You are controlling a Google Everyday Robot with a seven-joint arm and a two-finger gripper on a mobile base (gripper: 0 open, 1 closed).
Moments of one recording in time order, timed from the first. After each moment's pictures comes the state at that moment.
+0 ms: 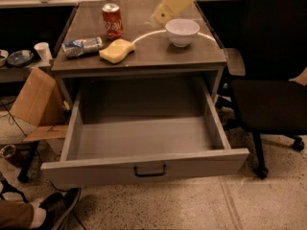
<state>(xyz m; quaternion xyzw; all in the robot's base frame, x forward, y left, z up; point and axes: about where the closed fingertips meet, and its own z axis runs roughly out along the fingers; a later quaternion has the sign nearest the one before) 0.642 -0.055 1.050 -0.50 0.77 0.09 0.39</state>
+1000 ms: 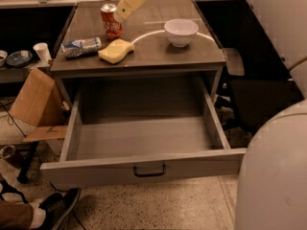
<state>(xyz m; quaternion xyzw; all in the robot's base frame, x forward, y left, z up) 0.712 0.031 1.033 -0.49 0.77 0.10 0.39</state>
